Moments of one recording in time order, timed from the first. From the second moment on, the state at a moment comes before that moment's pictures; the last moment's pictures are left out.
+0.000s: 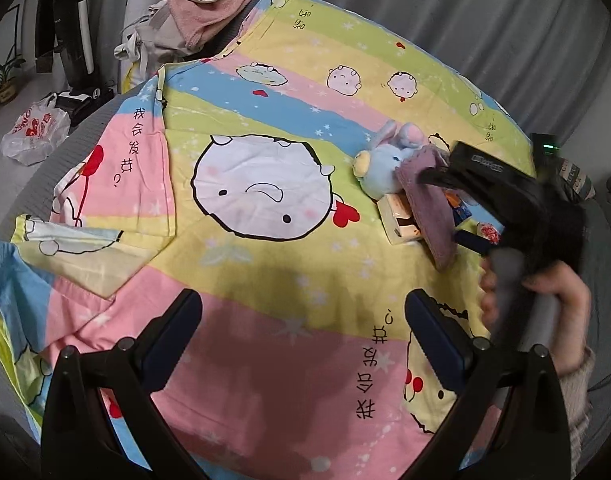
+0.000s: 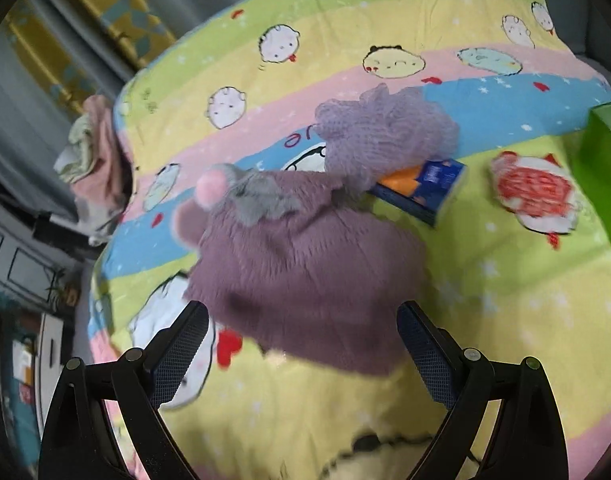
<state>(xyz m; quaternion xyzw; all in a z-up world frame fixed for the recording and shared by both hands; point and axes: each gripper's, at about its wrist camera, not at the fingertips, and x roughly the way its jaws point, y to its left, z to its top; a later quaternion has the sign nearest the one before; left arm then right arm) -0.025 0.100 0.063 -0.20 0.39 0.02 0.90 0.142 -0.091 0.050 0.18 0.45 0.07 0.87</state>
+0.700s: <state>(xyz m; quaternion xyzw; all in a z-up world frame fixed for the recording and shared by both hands) -0.027 0.096 0.063 -0.23 0.40 -0.01 0.89 0.054 -0.122 0.080 0.14 0.43 0.15 0.88</state>
